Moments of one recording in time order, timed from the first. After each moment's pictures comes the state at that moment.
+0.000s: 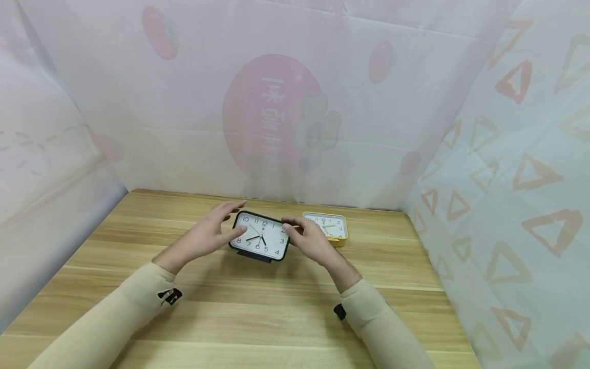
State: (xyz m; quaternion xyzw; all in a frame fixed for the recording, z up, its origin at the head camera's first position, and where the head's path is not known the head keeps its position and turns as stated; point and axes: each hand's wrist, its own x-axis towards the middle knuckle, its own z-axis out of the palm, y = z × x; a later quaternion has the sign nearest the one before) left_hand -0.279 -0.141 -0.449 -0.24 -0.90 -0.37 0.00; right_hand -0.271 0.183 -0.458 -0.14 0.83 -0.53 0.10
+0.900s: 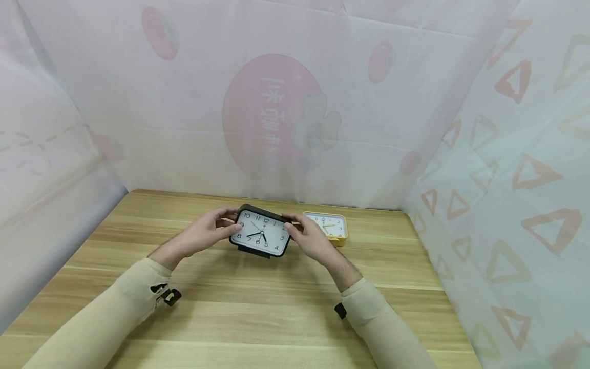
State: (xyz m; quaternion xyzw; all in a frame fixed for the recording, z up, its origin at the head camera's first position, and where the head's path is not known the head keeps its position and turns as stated) left_hand -0.287 -0.151 -0.451 -0.19 -0.84 -0.50 -0.11; right_hand -0.273 0.184 -0.456 -0.14 0.83 -0.53 0.10
